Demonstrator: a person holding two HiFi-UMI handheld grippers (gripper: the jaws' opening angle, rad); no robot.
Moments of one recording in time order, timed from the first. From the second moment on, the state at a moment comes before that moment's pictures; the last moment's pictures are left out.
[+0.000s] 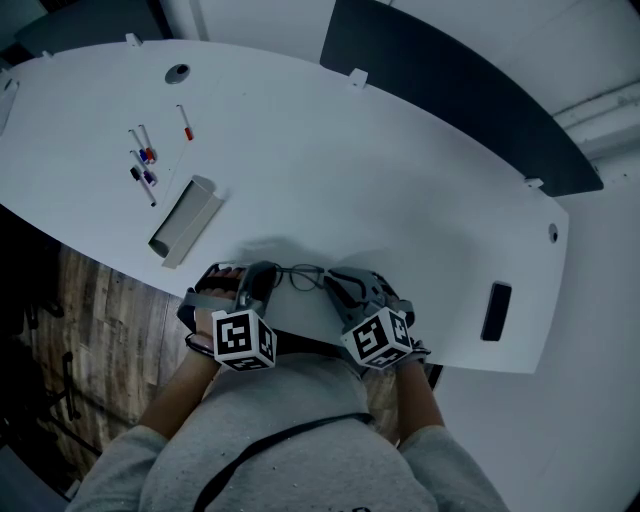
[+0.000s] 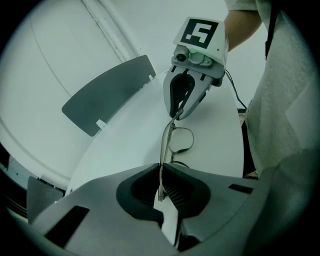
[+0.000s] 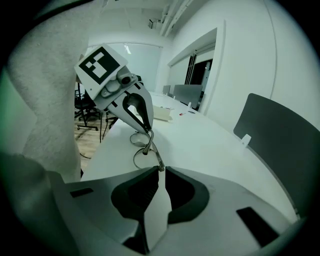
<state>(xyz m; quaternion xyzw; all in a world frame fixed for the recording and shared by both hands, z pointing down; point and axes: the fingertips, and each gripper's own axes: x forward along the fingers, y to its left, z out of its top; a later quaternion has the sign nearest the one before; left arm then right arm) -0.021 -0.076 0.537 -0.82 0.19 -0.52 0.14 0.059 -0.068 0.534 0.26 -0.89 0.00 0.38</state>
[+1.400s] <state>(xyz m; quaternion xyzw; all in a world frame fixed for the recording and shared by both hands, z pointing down) -0.018 -0.071 0.542 -0.82 0.17 -0.52 0.17 0.016 -0.071 0.516 0.22 -0.92 0.01 0.31</state>
